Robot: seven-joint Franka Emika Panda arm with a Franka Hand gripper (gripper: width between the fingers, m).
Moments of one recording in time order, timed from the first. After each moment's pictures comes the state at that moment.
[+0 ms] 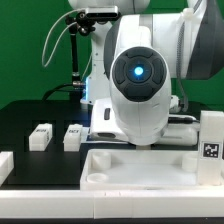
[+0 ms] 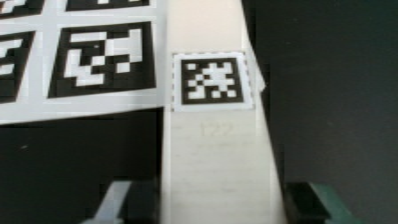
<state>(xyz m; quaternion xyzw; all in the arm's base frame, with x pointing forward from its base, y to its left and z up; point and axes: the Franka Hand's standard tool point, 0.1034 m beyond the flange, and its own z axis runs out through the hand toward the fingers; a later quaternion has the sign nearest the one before) 0.434 0.043 0.007 -0.89 0.09 0.44 0.05</state>
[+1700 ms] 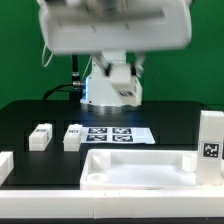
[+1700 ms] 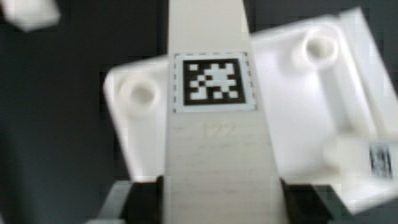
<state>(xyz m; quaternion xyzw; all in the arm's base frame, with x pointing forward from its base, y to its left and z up) 0.610 -0.031 0.188 -0.98 0.16 0.09 0.05</state>
